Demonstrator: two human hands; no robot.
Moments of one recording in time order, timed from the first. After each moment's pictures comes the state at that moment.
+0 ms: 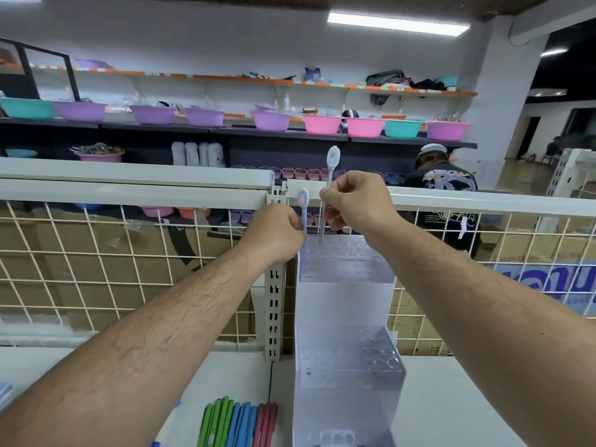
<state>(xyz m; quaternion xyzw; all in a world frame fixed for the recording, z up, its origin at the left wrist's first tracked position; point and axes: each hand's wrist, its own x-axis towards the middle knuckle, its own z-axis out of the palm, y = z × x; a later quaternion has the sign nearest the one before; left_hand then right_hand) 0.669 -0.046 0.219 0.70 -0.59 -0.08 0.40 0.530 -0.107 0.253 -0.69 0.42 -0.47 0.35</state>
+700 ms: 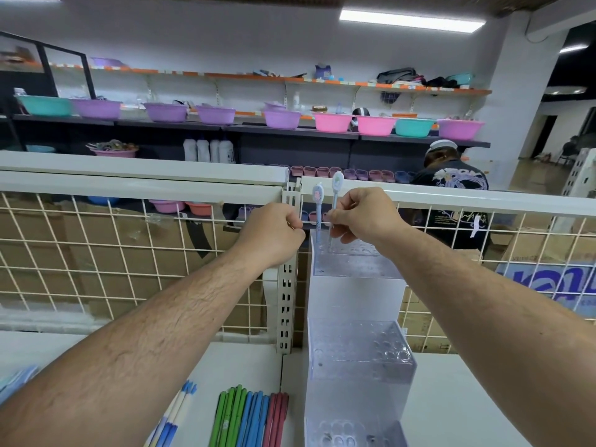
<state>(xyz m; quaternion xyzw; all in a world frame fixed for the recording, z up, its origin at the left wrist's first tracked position) 0.690 -0.024 0.210 0.69 -0.59 -0.04 0.41 0.535 -0.109 0.235 -0.74 0.46 -0.38 0.32</state>
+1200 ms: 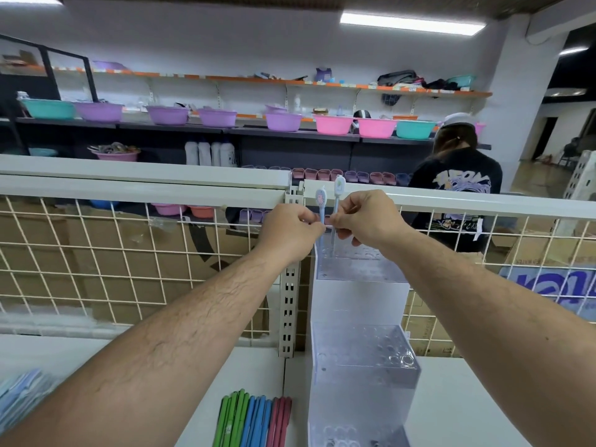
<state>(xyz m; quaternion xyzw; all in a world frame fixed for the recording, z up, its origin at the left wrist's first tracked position) 0.672 -0.040 0.213 0.67 -0.55 -0.10 0.48 0.533 -0.111 0.234 -0.77 0.45 -0.38 0.26</state>
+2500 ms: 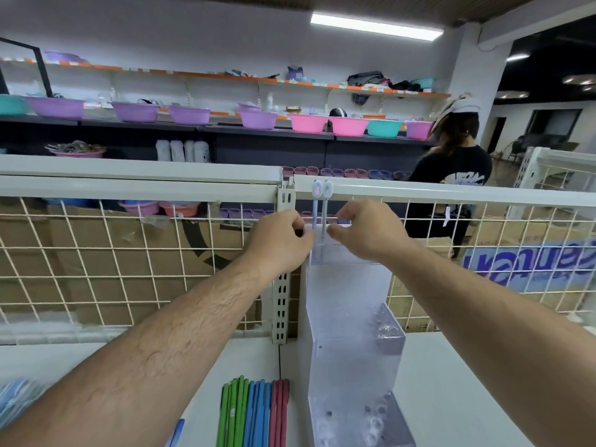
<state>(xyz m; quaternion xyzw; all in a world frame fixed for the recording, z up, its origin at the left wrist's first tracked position) 0.681 -0.012 0.193 0.67 -0.62 -0.02 0.41 0.520 -0.053 0.225 -0.79 0.54 -0.30 0.03</state>
